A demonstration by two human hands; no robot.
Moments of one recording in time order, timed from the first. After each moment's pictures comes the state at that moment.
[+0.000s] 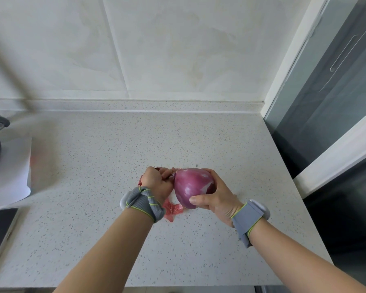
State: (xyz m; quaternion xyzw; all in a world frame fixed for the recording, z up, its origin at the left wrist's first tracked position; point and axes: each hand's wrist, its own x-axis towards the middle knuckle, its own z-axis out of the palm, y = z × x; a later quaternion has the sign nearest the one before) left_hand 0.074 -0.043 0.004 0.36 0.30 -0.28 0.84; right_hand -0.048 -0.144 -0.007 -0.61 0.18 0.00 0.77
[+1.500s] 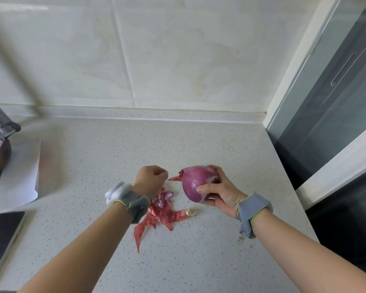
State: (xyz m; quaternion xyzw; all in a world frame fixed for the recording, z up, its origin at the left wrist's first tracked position) left_hand 0.095 -0.010 0.012 0.87 -0.10 -0.23 0.43; right_hand -0.025 -0.163 0.006 -0.54 0.23 0.04 0.81
